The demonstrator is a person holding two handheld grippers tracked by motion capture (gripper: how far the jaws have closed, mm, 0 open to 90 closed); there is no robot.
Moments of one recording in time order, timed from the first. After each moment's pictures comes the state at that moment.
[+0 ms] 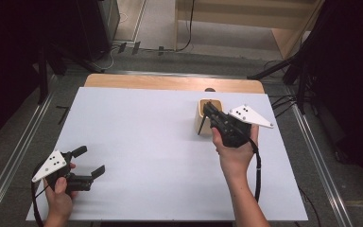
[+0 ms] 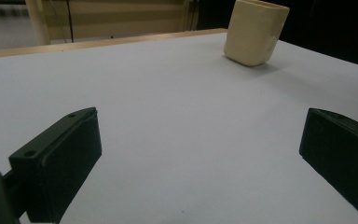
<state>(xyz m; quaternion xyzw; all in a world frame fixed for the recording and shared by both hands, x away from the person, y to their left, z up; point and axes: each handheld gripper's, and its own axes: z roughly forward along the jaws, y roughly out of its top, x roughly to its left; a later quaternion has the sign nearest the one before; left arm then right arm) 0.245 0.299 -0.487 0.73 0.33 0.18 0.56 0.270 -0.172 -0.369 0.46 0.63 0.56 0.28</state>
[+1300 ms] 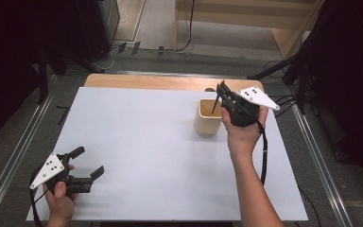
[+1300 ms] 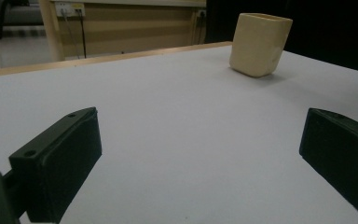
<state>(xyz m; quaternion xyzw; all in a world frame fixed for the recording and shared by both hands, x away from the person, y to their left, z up) 0.237 0.299 -0.489 0.72 0.33 0.22 0.57 0.315 -0.197 -0.361 0.47 0.61 0.53 0.35</state>
